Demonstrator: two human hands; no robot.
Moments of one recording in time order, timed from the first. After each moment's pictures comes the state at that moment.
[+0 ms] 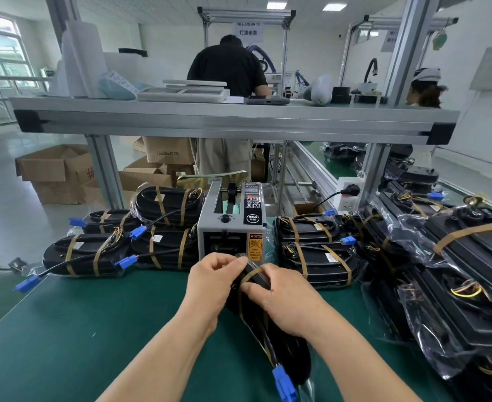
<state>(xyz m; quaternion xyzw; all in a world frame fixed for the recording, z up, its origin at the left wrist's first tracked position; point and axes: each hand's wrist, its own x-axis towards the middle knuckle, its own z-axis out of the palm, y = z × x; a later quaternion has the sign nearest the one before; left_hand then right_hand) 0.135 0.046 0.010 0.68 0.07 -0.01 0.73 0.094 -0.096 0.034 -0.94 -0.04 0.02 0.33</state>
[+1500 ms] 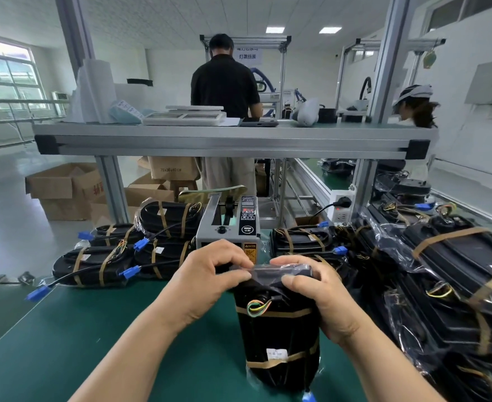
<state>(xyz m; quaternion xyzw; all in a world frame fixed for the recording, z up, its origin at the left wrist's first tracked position) 0.105 0.071 0.068 0.81 -0.30 0.10 0.49 0.067 -0.148 0.047 -0.68 -0.11 -0.01 0.72</state>
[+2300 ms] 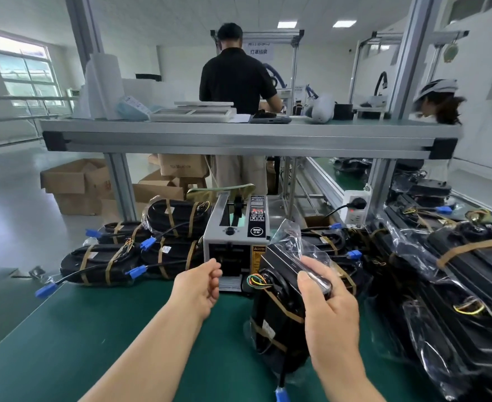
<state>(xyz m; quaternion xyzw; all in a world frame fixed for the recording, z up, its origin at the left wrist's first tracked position) 0.170 0.066 0.018 0.56 0.24 -0.07 0.79 0.052 -0.106 0.028 -0.66 0.05 -0.24 0.72</state>
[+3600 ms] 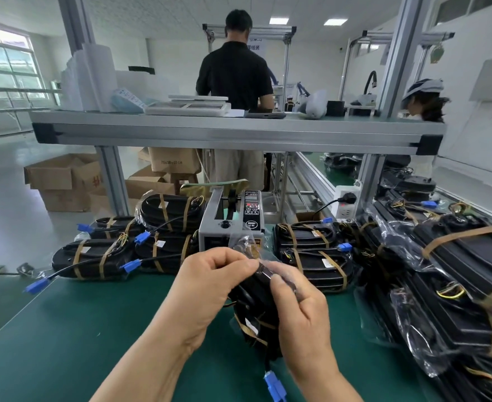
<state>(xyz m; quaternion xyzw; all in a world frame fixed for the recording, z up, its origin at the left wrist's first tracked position) 0.061 0.058 0.084 0.69 -0.10 -0.01 0.71 0.037 -0.077 0.031 -0.69 -0.05 -0.24 0.68</state>
